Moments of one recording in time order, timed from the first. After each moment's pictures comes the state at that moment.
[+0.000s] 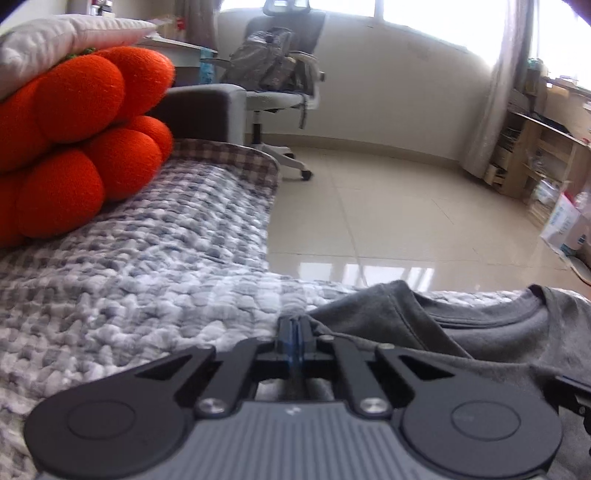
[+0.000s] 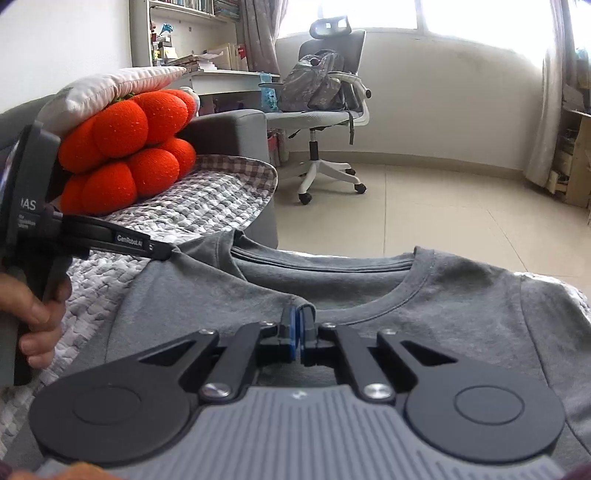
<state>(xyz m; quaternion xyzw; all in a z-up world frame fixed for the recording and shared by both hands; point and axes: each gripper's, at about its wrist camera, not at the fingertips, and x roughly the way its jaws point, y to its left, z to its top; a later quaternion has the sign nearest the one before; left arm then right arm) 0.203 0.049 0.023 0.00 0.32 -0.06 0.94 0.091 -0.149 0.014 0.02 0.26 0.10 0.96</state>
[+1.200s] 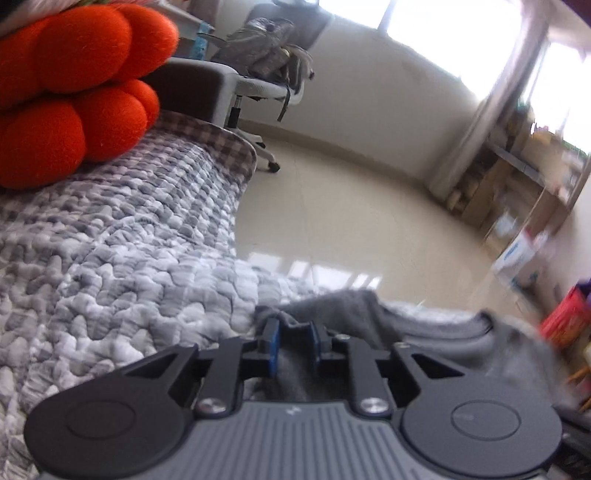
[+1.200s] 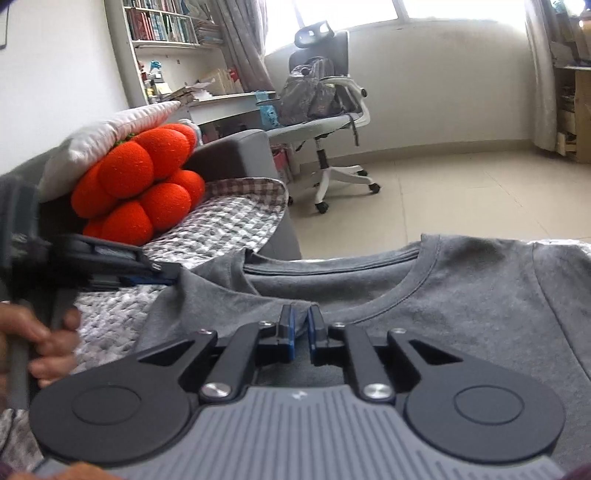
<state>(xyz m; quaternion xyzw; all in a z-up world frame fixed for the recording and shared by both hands) 0.200 0.069 0.023 -0.08 0.34 -0.12 0.93 0.085 -0.170 0.014 0.12 0.25 0.13 0.95</state>
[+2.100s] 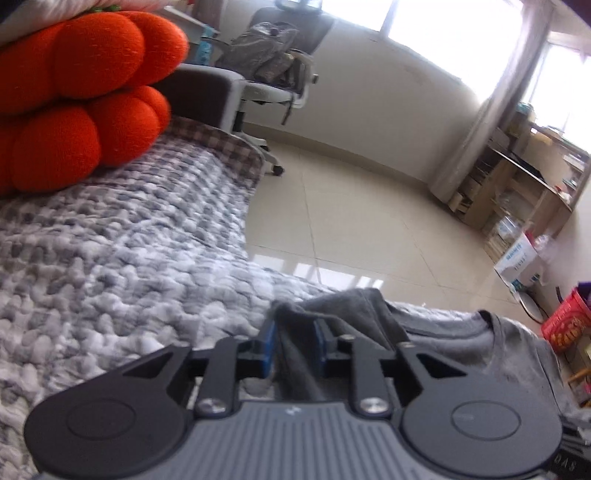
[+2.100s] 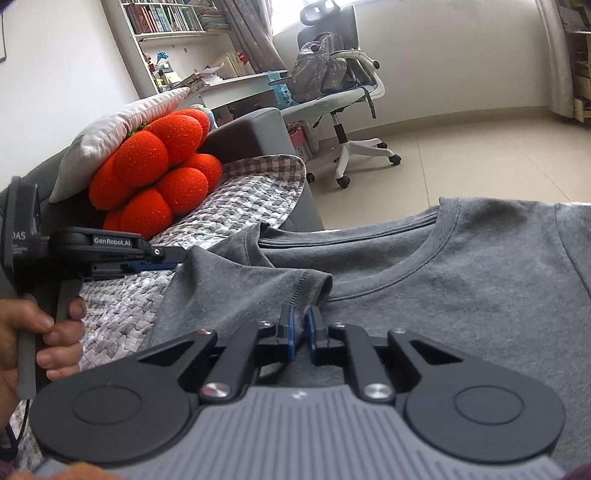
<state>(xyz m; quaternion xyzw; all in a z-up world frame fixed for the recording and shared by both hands) 0.191 0.085 0.029 -0.10 0.34 -0.13 0.93 0.089 -0.175 0.007 0.15 0.28 0.17 0.93</state>
